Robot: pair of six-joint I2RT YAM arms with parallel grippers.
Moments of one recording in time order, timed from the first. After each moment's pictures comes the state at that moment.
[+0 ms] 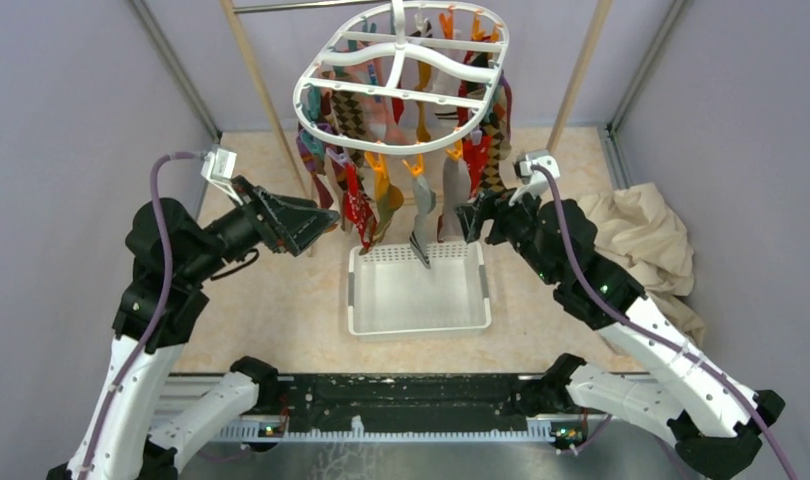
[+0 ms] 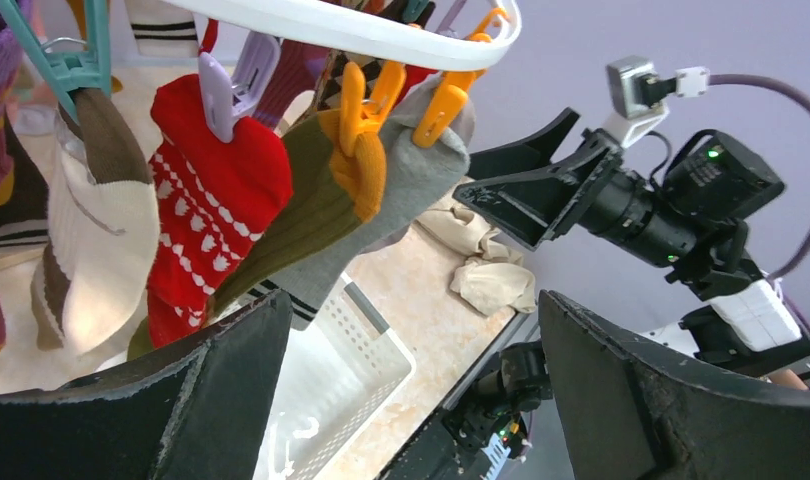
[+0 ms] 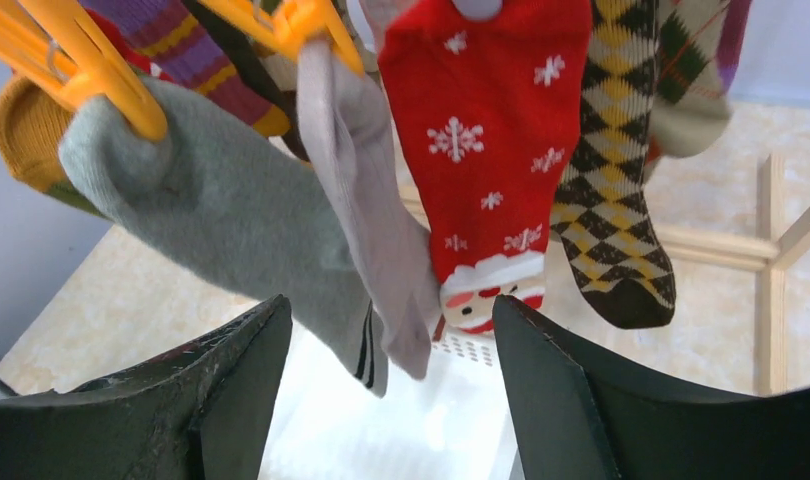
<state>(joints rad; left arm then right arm) -0.42 0.75 1.23 -0.44 0.43 -0.61 0.77 0.81 1.02 -0.34 0.29 0.28</state>
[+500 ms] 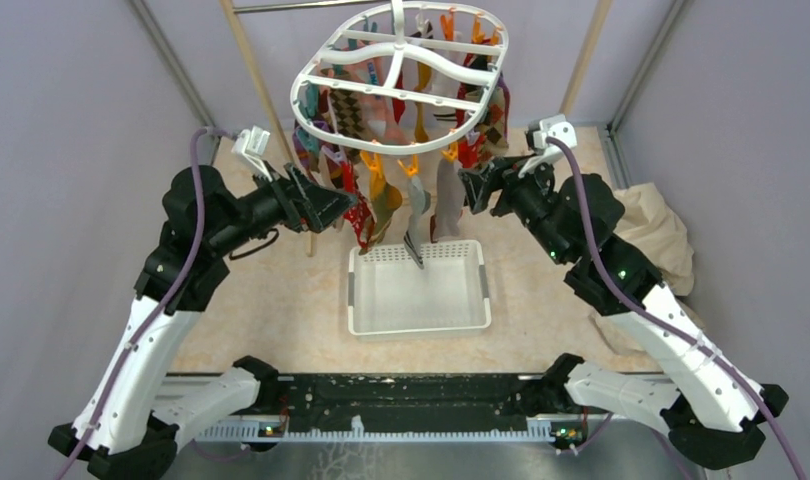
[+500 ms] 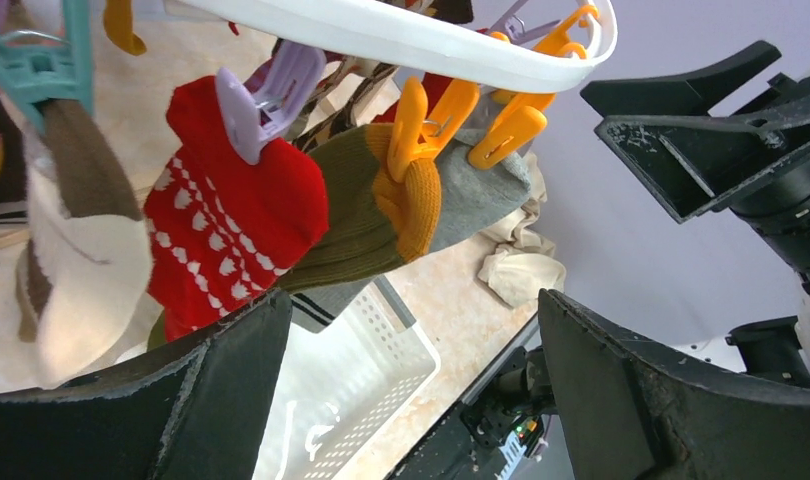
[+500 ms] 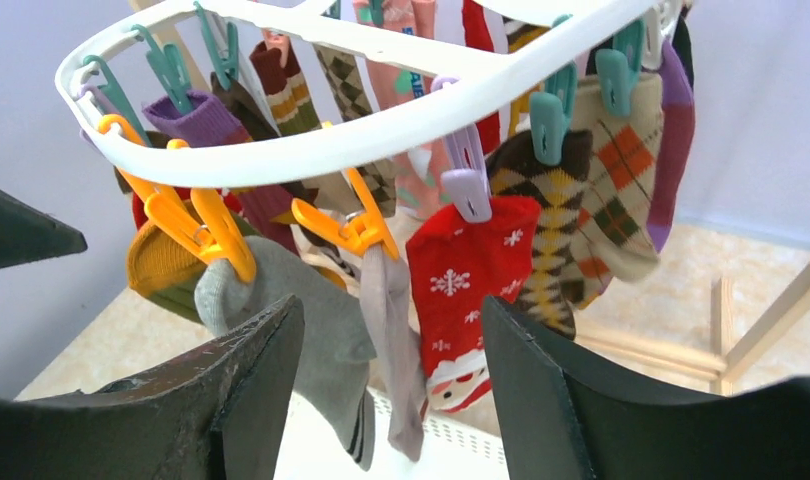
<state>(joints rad) -0.45 0.92 1.31 -0.47 0.36 -0.58 0.77 0.91 1.28 -0.35 0.29 0.16</state>
